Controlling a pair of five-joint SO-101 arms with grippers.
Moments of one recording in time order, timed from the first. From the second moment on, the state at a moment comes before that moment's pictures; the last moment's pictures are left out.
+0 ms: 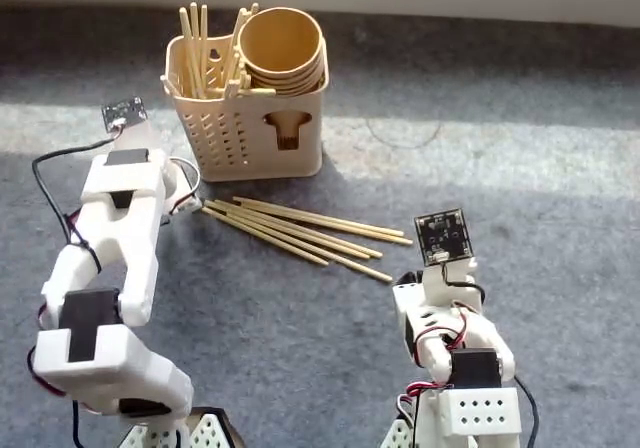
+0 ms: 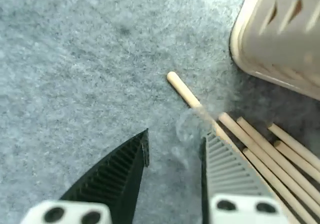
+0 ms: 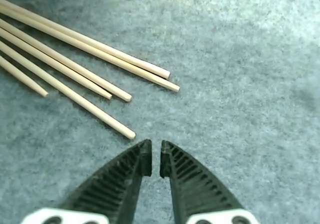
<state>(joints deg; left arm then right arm) -12.7 6.2 24.0 55.5 25.2 -8.0 -87.4 86.3 55.7 12.7</state>
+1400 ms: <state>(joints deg) -13.8 29.7 -2.9 73.5 30.0 -7.9 -87.4 86.3 55.7 12.7</state>
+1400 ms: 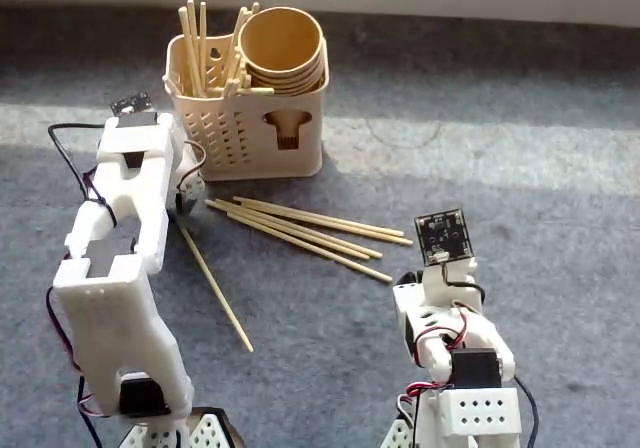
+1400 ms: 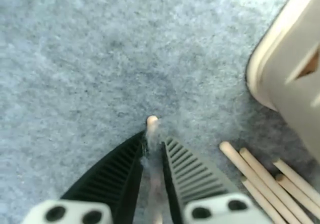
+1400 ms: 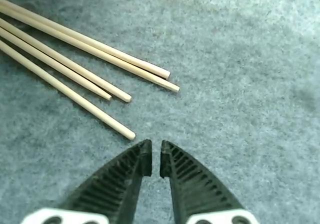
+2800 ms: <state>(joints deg) -14.6 -24.0 41.5 55.3 25.3 -7.9 -87.6 87.0 57.7 12.7</state>
